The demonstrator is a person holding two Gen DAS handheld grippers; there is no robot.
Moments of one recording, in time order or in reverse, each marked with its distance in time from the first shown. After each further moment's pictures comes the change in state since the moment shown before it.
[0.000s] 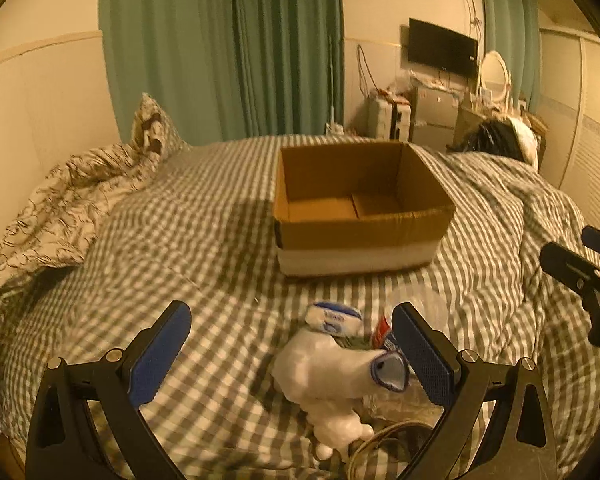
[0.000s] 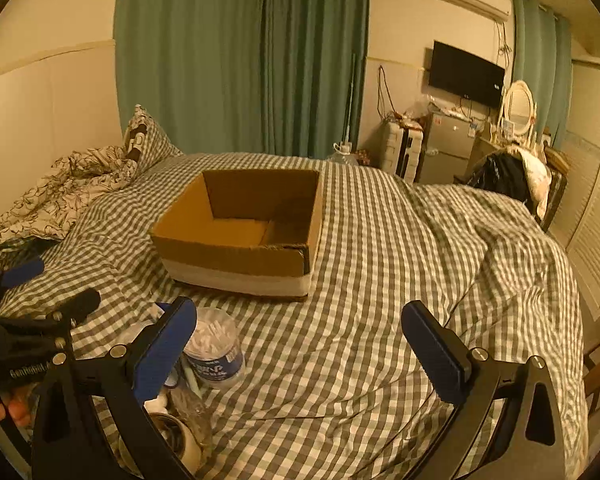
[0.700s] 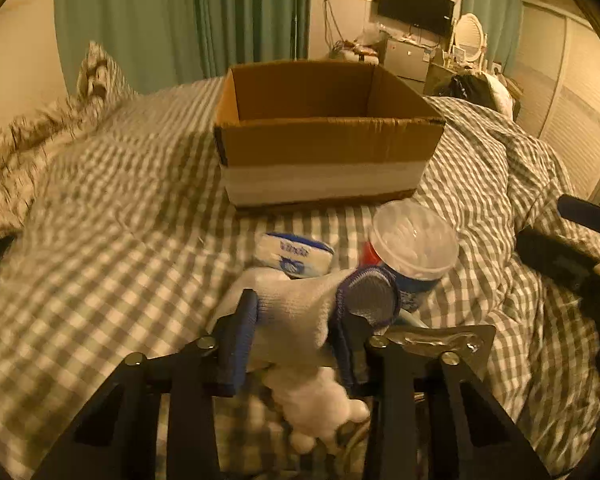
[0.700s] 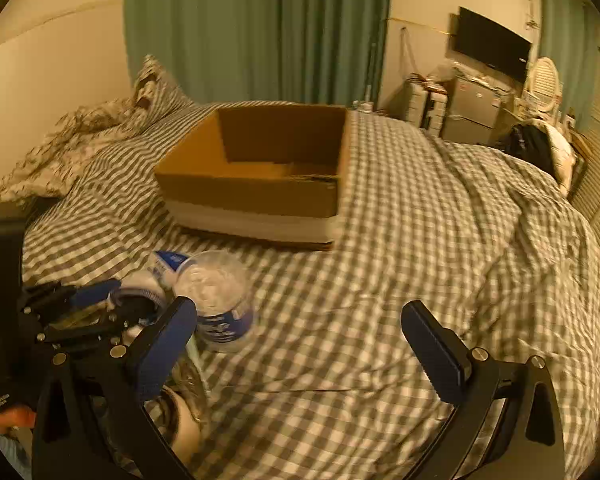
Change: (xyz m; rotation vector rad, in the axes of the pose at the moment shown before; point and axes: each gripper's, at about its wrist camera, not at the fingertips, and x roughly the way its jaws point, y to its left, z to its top) left arm 0.057 -0.005 -0.033 0.056 0.146 -0.124; right arm 0.046 0.024 -0.027 -0.069 0.154 0.066
